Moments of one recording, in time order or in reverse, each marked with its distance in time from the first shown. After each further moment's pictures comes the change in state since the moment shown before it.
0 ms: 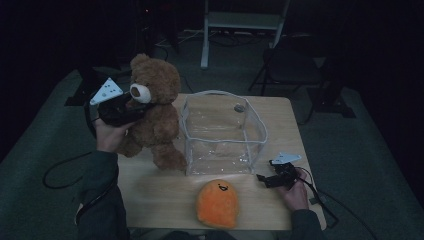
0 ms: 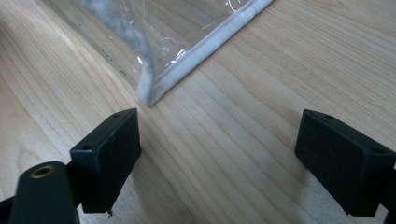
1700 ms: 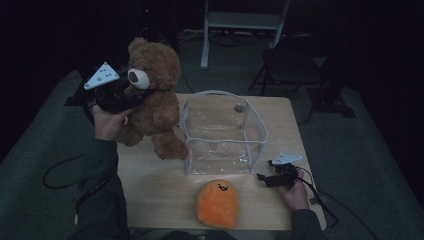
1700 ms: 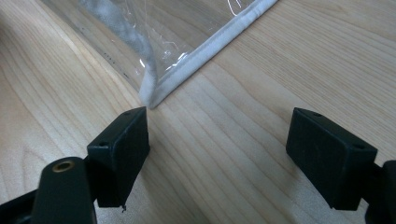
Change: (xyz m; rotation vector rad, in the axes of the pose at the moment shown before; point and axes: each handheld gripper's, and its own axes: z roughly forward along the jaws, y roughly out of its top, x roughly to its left) left arm 0.008 0.034 0.001 -0.045 -0.006 -0.002; right arm 0.001 0.000 -0.001 -0.013 0.002 0.000
